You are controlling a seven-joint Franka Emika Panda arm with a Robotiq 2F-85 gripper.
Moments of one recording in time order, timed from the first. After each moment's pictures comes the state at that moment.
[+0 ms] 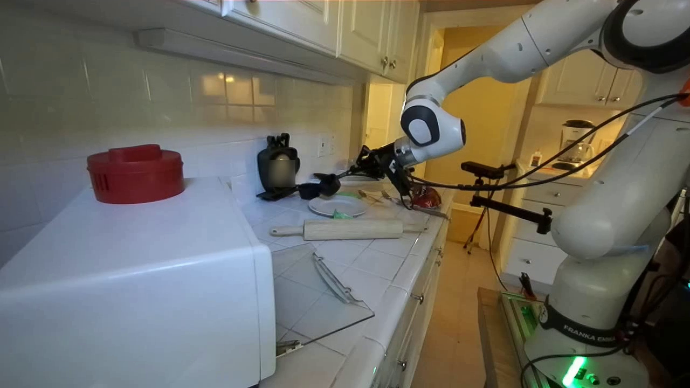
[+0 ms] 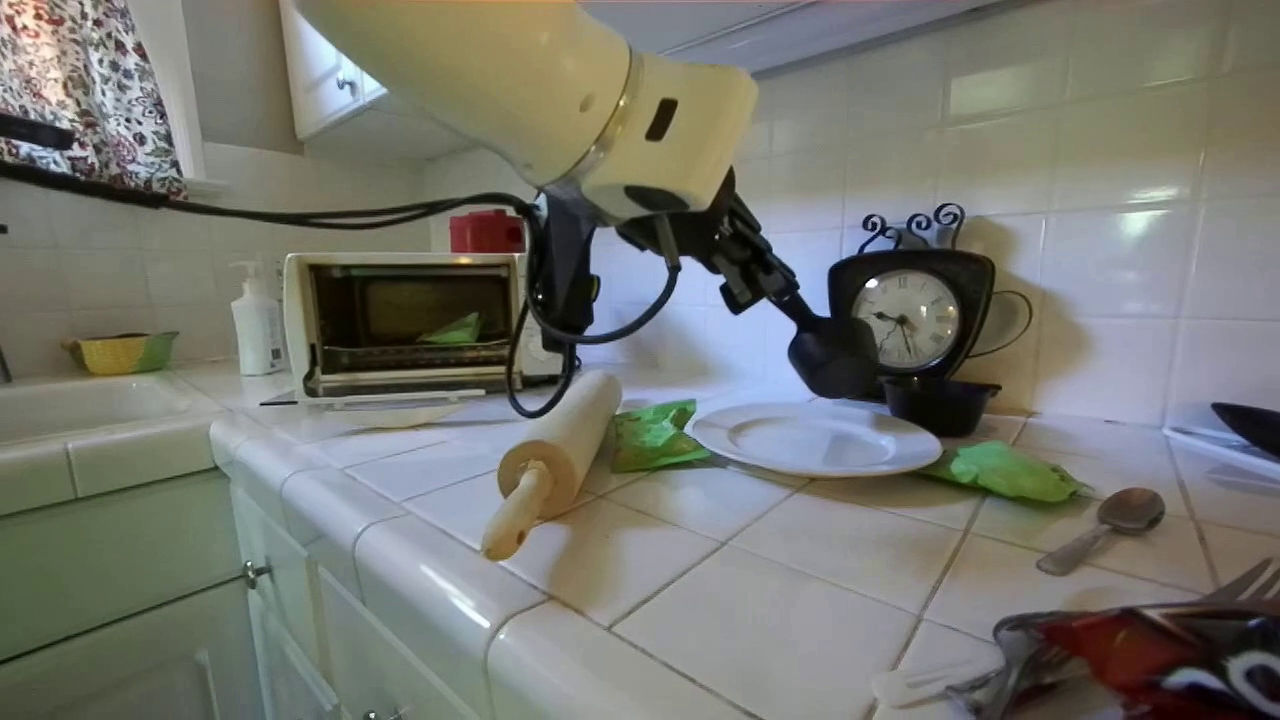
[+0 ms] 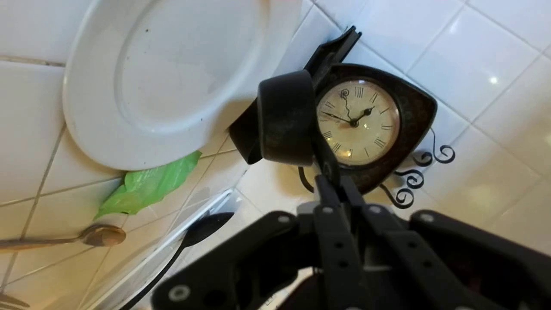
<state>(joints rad) -0.81 -0.15 0.45 -2.30 2.52 2.94 -1.60</state>
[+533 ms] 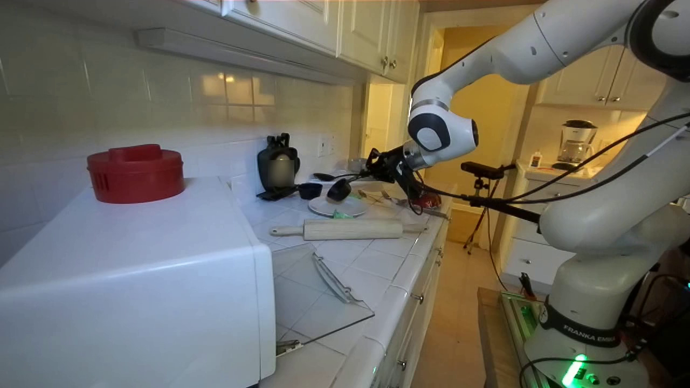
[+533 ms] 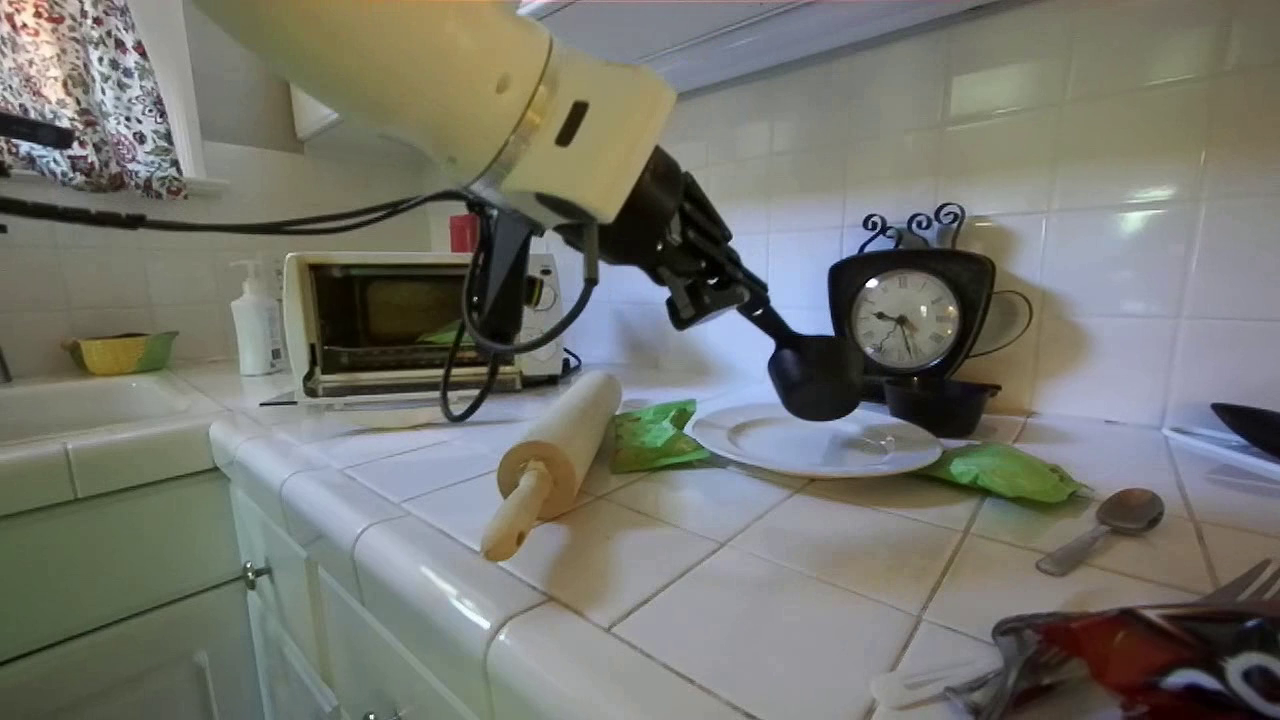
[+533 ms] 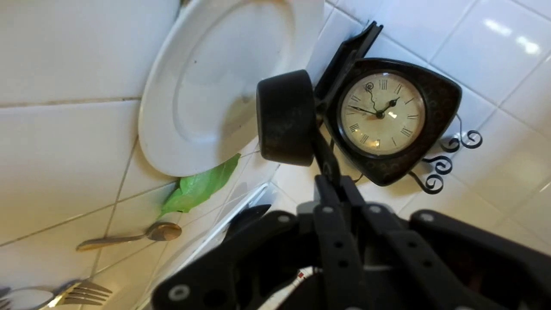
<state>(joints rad) -1.13 -0.32 0.80 -2.42 2.52 2.94 -1.36</state>
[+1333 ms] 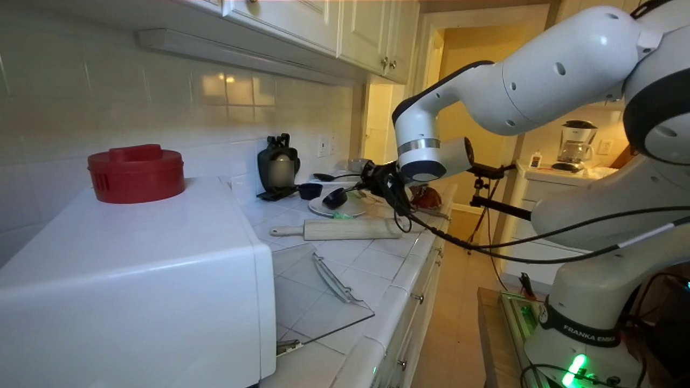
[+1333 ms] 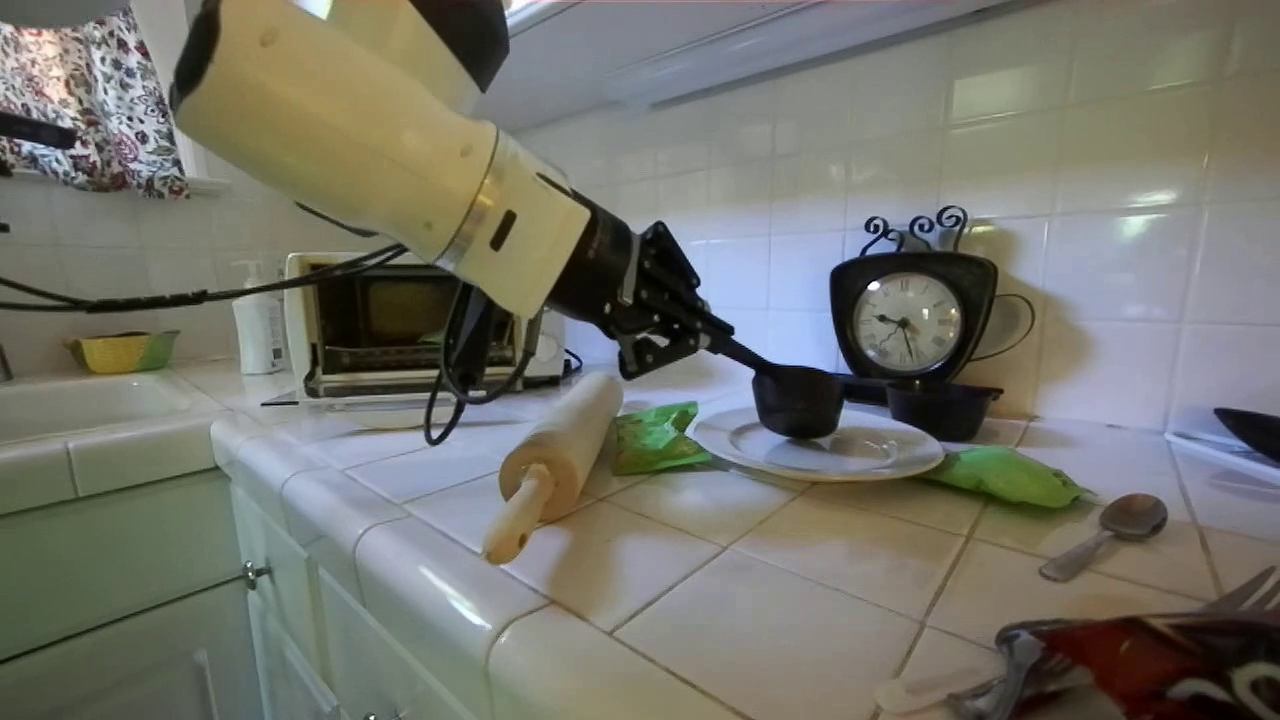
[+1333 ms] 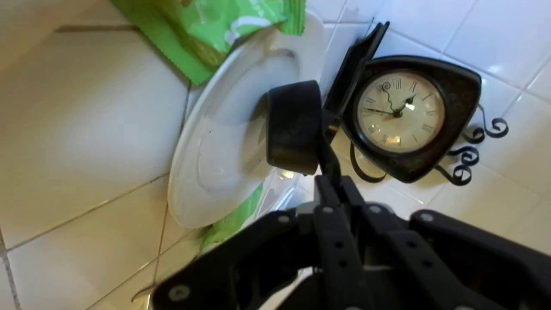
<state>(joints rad) -1.56 -0.77 1.35 -2.52 2.52 2.76 -0.72</state>
